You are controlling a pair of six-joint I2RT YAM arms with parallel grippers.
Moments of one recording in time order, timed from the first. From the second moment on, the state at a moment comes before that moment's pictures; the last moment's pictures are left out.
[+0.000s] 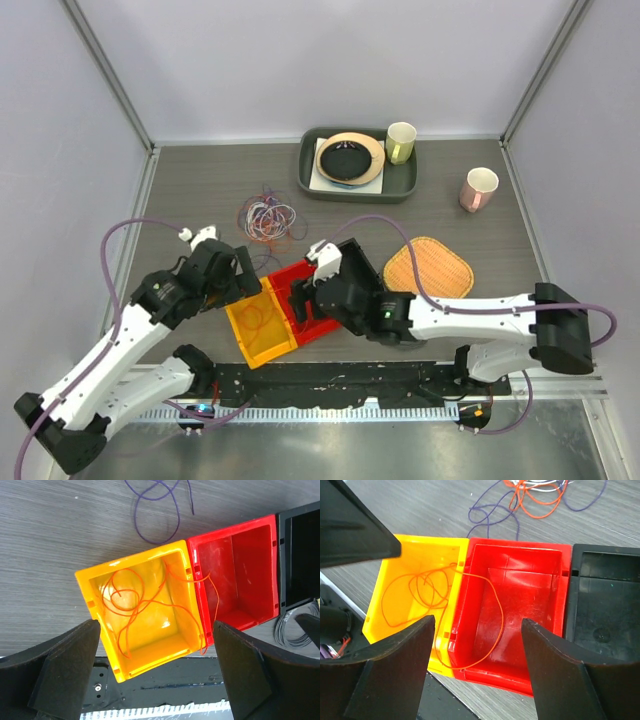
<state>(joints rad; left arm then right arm) -0.64 0.84 0.88 -1.02 -0.23 -0.86 1.32 1.30 0.83 -0.01 0.55 0.54</state>
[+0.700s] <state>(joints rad) -0.62 0.78 0.67 -1.03 -0.36 -1.07 1.14 1.67 1.01 -0.18 0.12 0.50</state>
